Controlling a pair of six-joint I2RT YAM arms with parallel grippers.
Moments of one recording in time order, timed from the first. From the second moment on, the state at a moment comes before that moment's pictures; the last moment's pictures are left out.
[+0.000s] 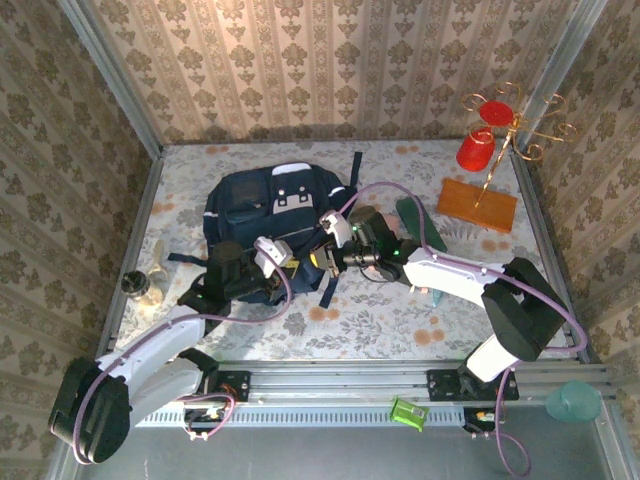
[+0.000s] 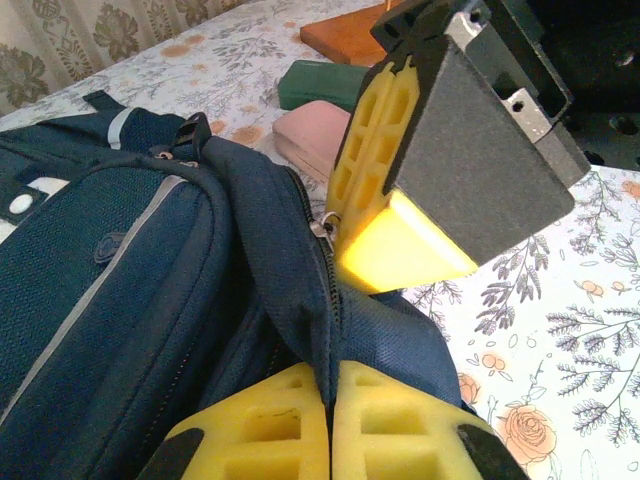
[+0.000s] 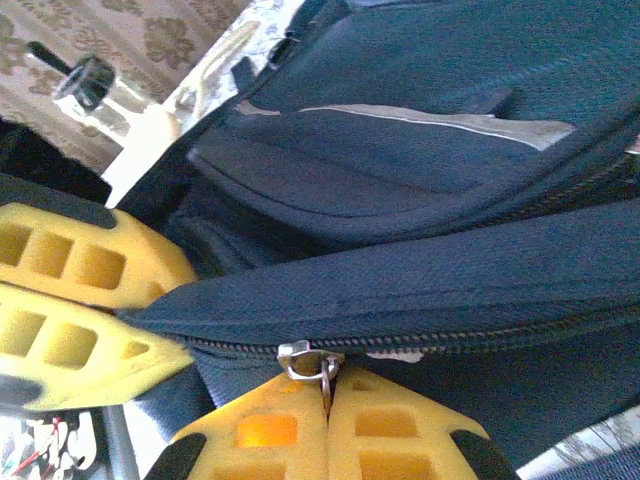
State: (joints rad) left arm -0.56 0.95 0.40 0.14 0.44 0.21; right arm 0.69 1.57 0.92 0.06 -0.39 0.32
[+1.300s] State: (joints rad) left arm -0.58 0.73 0.31 0.15 0.37 0.14; right arm 0.50 1.75 1.14 -0.28 -0.12 0.39
